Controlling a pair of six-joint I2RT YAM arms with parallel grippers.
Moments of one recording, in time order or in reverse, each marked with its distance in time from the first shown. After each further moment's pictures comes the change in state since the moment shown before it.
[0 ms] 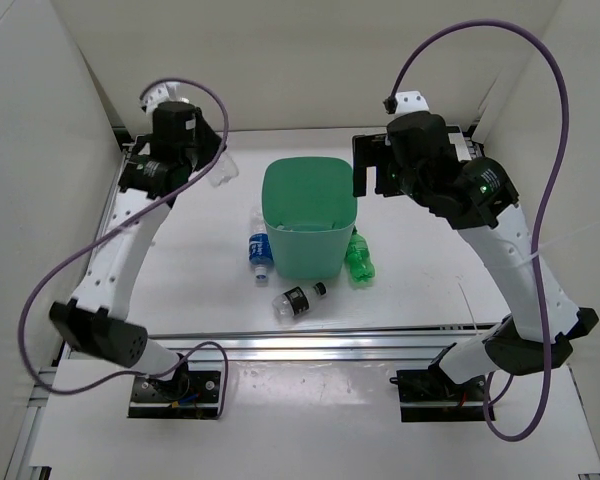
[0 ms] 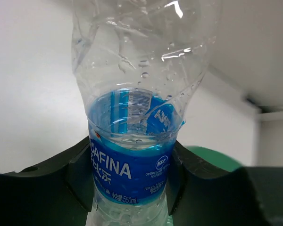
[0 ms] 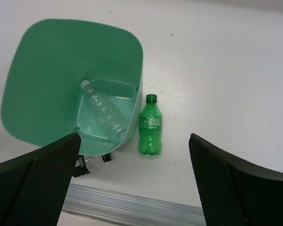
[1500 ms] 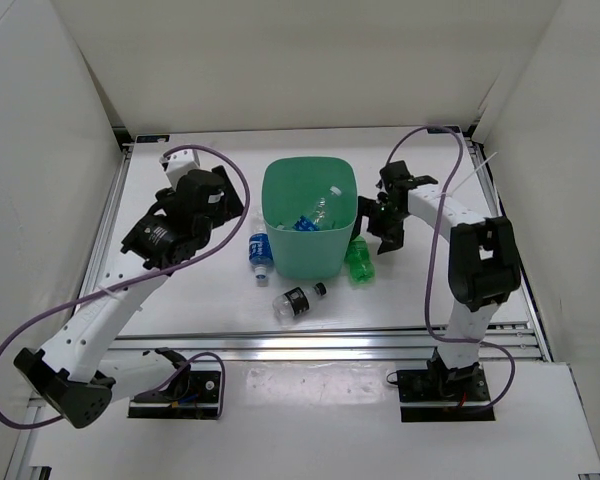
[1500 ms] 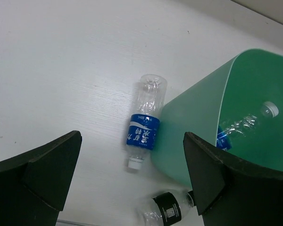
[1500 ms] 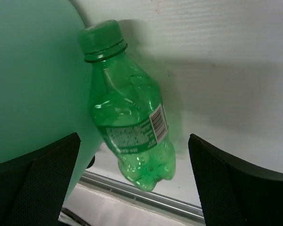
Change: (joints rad) left arm -0.312 -0.358 -0.362 -0.075 -0.320 0.042; right arm -0.461 0.389 -0.689 0.393 -0.703 0.123
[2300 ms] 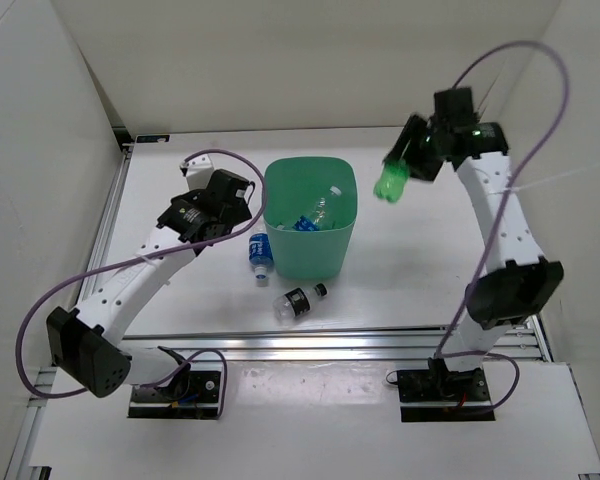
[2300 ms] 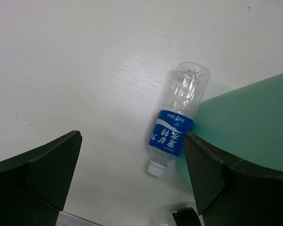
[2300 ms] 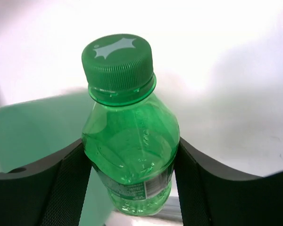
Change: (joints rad) left arm 0.021 0.169 -0.010 -0.068 -0.053 -0.087; right arm -0.122 -0.118 0.427 -0.259 0.133 0.165
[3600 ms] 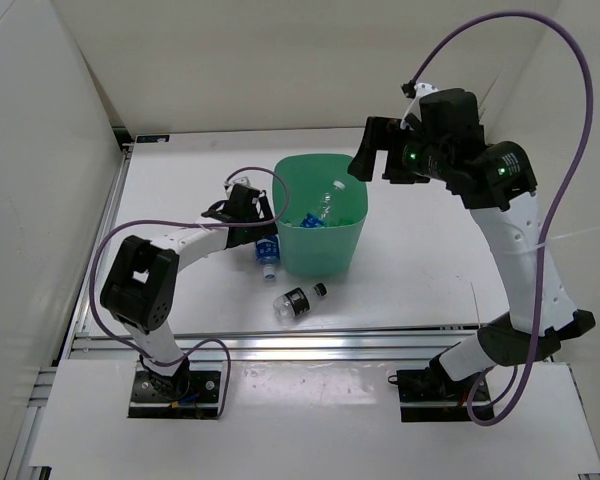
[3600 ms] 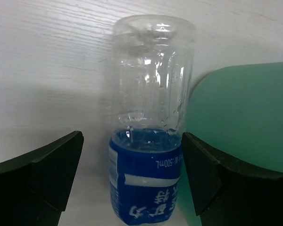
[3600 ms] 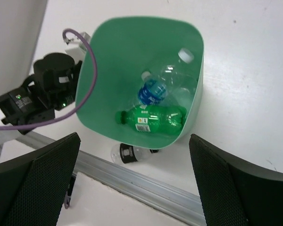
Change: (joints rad) left arm 0.124 0.406 -0.243 0.626 0.478 0.130; right arm 0.378 -0.233 0.348 -0.141 0.126 -0.197
